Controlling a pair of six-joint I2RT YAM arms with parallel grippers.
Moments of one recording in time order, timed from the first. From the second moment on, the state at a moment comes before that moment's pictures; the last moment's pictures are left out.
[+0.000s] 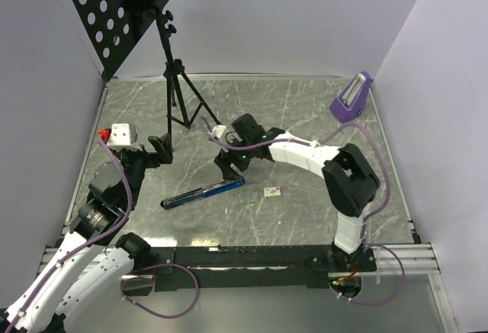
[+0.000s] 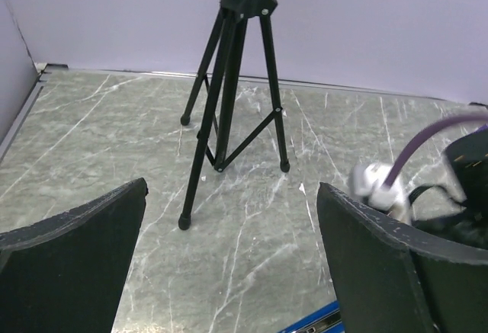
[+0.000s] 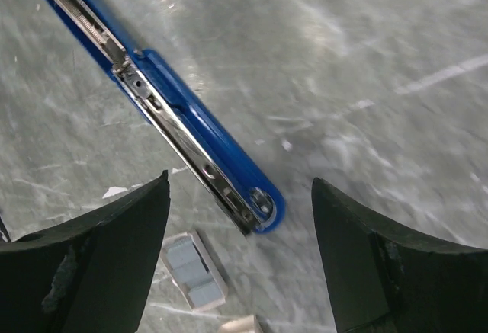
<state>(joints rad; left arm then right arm) -0.57 0.52 0.71 -0.16 -0.50 -0.17 0.75 1.83 1.30 -0.39 -0.41 -0.27</state>
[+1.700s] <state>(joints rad) -0.42 0.52 0.71 -0.17 -0.29 -0.26 1.21 1.87 1.27 -0.55 0.18 0.45</state>
